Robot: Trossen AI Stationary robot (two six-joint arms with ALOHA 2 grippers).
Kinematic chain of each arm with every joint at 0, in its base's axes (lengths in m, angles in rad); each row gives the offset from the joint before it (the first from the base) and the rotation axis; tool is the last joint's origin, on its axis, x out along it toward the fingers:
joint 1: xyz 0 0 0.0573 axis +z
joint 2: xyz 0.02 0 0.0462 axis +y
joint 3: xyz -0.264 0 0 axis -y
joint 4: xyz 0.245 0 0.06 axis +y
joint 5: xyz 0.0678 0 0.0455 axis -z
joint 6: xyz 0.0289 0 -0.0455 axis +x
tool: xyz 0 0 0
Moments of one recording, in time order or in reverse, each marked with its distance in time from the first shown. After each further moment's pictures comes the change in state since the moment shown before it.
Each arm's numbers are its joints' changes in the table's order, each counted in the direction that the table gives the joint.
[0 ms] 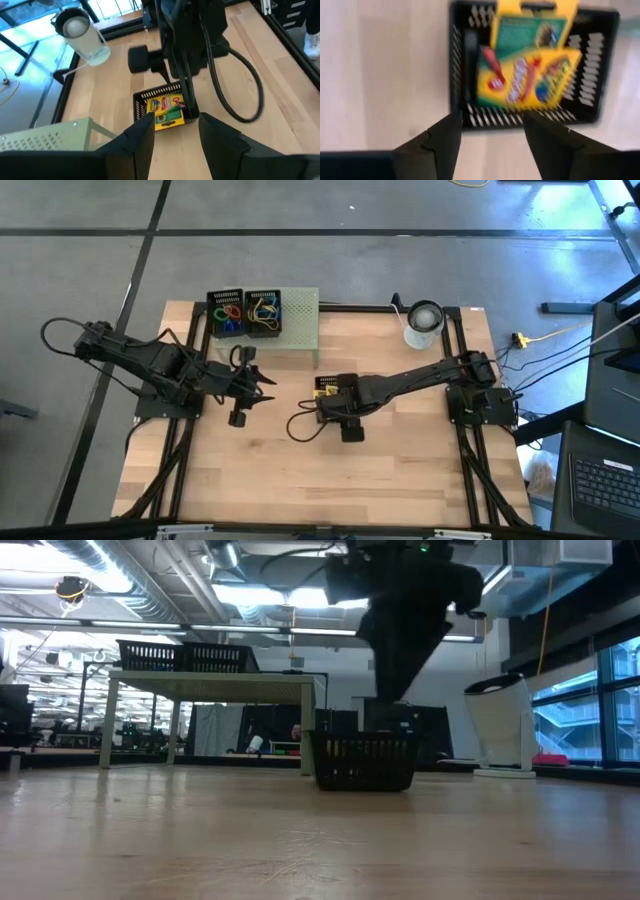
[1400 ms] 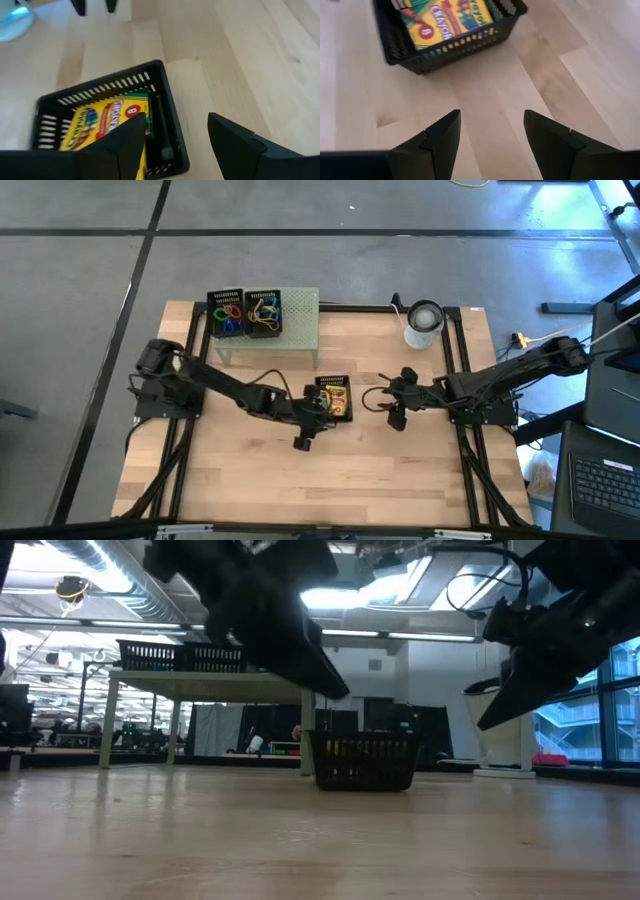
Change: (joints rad) left arm 0.108 0.668 -0.145 -0.709 0.148 0.048; right arm 0.027 -0.891 -1.205 -0.889 0.175 0.371
